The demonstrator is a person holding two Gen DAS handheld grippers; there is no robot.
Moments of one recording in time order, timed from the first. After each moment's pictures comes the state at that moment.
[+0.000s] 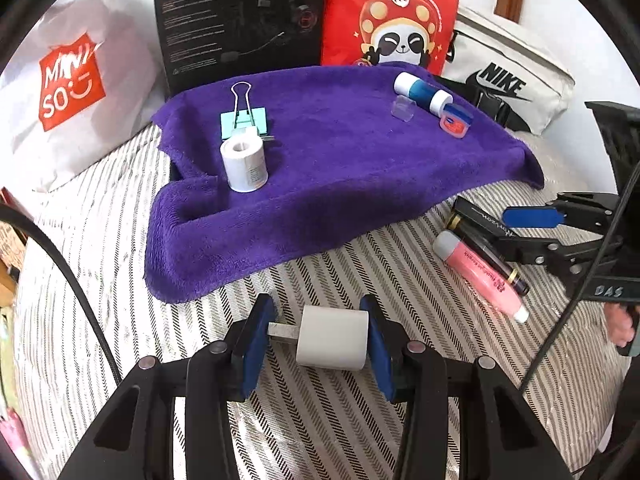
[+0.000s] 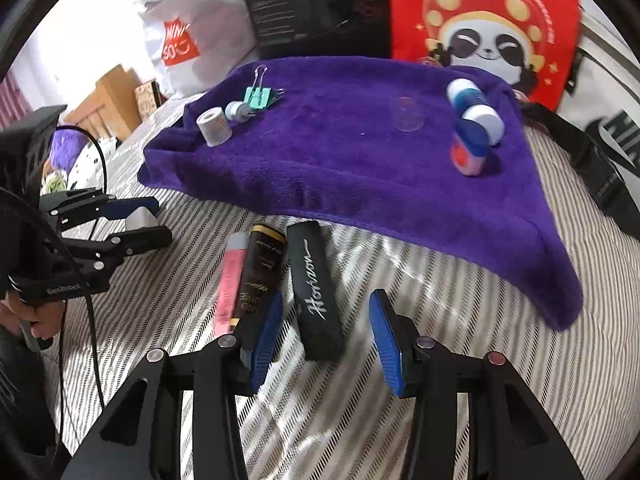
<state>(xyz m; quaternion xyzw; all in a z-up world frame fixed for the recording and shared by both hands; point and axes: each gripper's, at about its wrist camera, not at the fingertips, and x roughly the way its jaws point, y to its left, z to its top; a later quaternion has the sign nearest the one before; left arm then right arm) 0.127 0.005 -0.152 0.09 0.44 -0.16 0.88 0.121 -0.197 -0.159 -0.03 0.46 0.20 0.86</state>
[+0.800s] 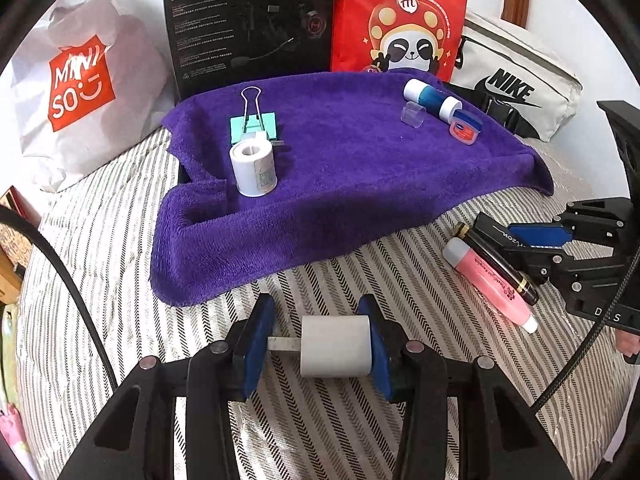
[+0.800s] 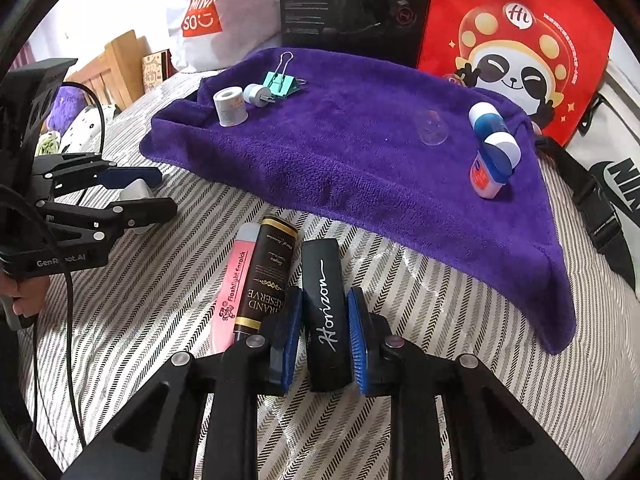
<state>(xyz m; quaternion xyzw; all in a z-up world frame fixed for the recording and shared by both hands) 0.125 0.002 -0.153 0.09 0.43 -0.14 0.89 0.114 -0.178 -0.161 -0.10 0.45 0.20 0.86</state>
